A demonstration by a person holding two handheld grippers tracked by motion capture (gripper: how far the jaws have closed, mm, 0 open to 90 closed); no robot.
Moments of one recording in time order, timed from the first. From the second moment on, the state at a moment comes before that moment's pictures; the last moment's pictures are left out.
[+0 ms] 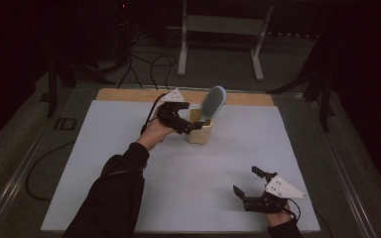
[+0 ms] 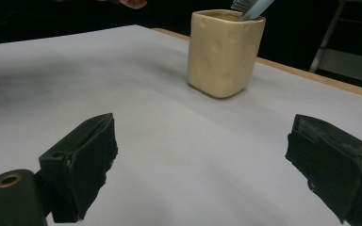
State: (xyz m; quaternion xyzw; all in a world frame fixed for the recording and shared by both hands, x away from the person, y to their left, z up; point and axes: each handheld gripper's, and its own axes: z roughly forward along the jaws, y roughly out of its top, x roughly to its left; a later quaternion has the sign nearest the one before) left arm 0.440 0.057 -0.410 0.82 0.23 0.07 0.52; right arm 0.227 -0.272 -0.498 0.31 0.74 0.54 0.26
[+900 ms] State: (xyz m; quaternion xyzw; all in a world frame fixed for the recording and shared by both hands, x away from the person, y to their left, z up) left arm 0.407 0.112 -0.410 0.83 0.23 0.10 0.50; right arm 0.227 -0.271 -0.497 0.31 0.74 0.54 0.26
